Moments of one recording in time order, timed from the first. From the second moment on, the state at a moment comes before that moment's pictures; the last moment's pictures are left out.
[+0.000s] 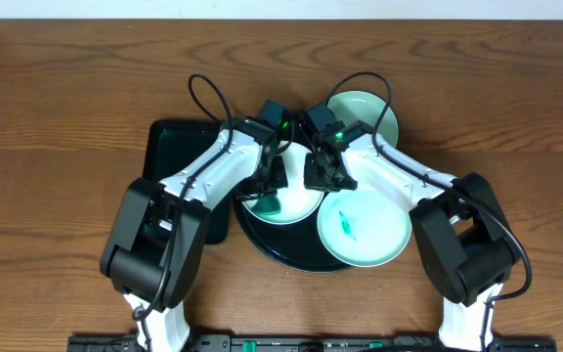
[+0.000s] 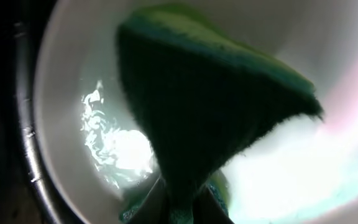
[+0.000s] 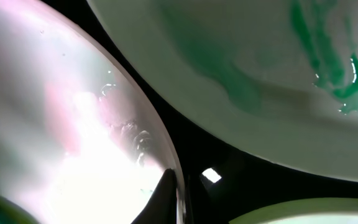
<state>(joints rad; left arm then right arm) -0.45 1.93 1.29 -0.90 0.07 -0.65 0.58 2.03 1.37 -0.75 -0.03 0.67</state>
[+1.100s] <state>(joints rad) -0.49 1.93 1.28 -0.82 0.10 -0.55 0.57 2.03 1.37 -0.75 -0.06 0.66</state>
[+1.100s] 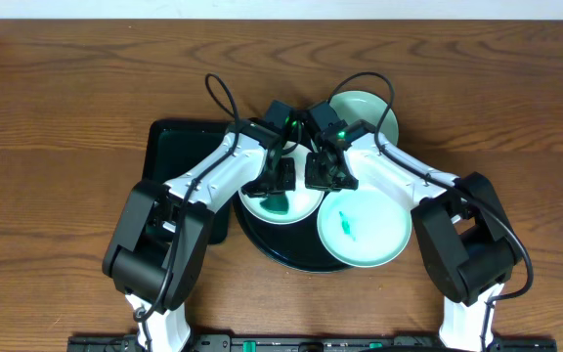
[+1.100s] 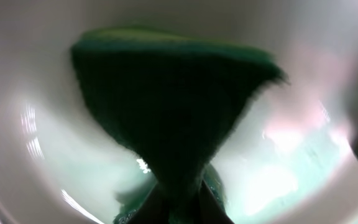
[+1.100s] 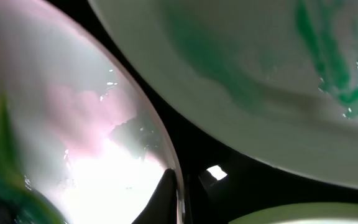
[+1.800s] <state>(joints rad) -0.50 1.93 1.25 -0.68 0.31 -0.48 0.56 2.03 1.37 -0.75 -0.07 0.62</state>
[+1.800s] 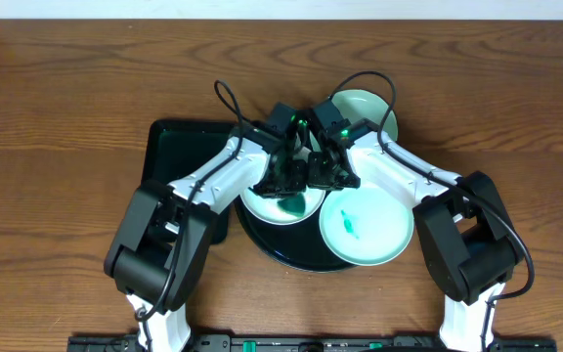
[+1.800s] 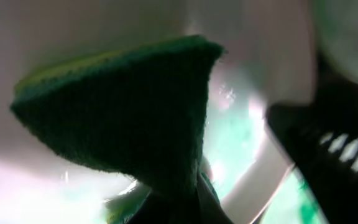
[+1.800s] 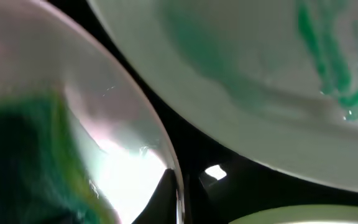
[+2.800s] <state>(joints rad) -0.04 1.53 1.54 -1.22 0.10 -0.53 0.56 1.83 1.37 -0.84 -0.01 0.42</state>
